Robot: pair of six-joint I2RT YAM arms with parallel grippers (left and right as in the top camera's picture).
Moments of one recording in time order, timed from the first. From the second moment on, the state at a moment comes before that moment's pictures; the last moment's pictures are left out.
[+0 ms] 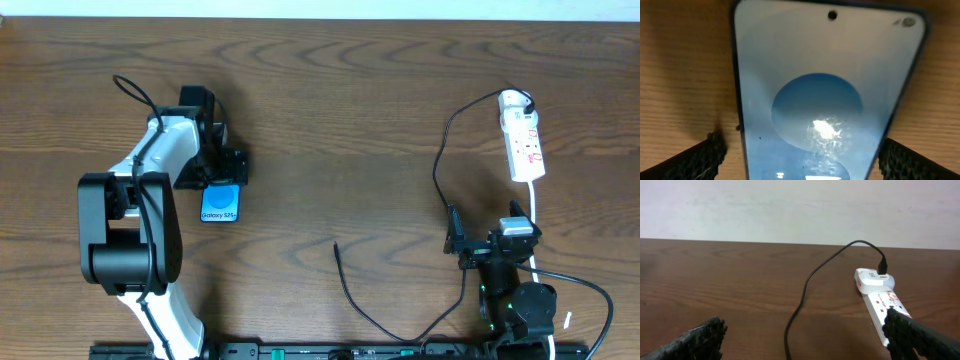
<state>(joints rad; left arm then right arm) -0.01 1.97 1.26 -0.86 0.04 -0.07 0.10 0.01 0.01 -0.07 0.01 -0.01</state>
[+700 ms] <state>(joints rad) -0.01 1.95 1.23 -0.79 0.02 -0.07 0.10 0.01 0.01 -0.07 0.01 -0.01</state>
